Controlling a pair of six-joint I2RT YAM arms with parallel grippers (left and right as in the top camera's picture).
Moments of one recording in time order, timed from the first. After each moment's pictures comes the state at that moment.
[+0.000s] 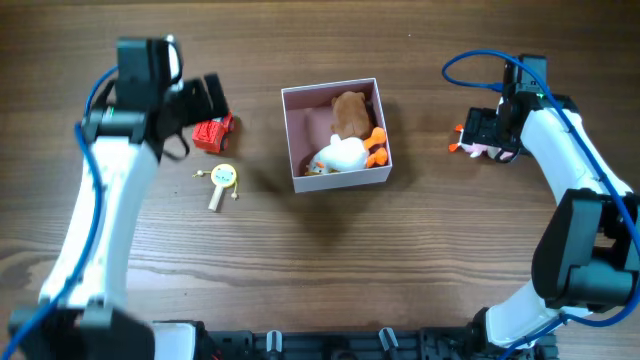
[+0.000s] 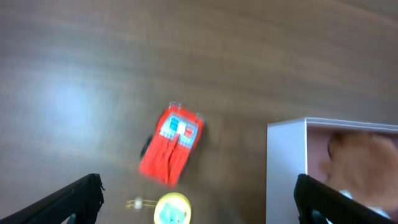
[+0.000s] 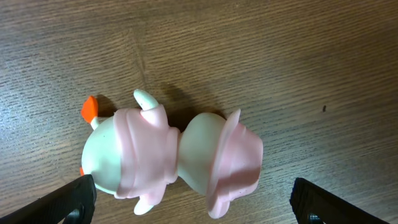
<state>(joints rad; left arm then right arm) -0.05 1.55 1.38 -0.75 0.01 -0.28 -0.11 1.81 1.24 -0.69 0.19 0.11</state>
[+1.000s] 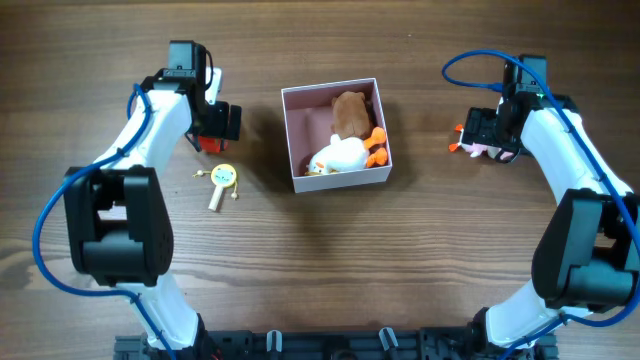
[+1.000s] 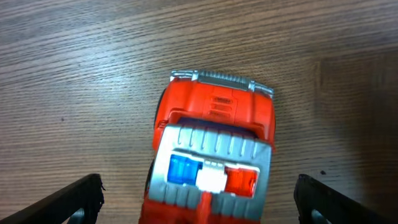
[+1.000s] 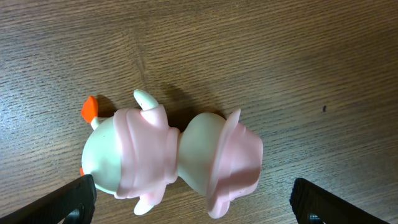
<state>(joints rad) -0.05 1.97 1.40 -0.71 -0.06 0.08 -0.11 1.81 1.24 -0.69 0.19 0.11</state>
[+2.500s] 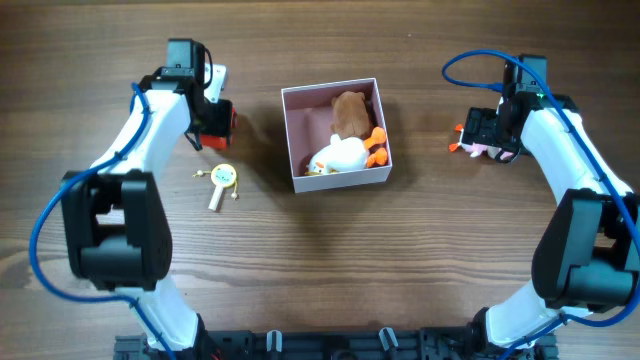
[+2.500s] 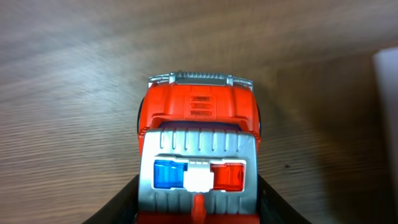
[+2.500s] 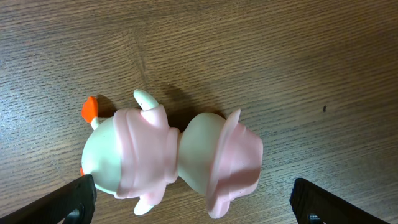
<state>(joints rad) -0.05 1.93 1.41 -0.71 0.02 0.10 -0.11 1.81 1.24 -0.69 0.19 0.11</state>
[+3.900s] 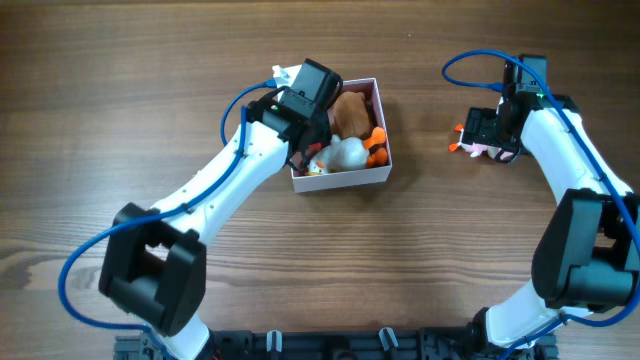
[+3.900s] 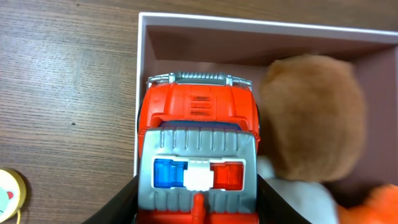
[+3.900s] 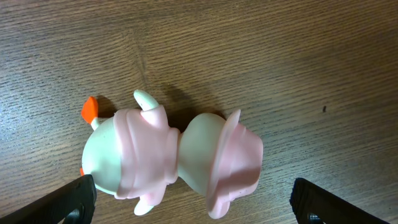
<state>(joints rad) -0.55 1.82 1.41 -0.69 -0.22 -0.67 -0.11 1.81 1.24 -0.69 0.19 0.11</state>
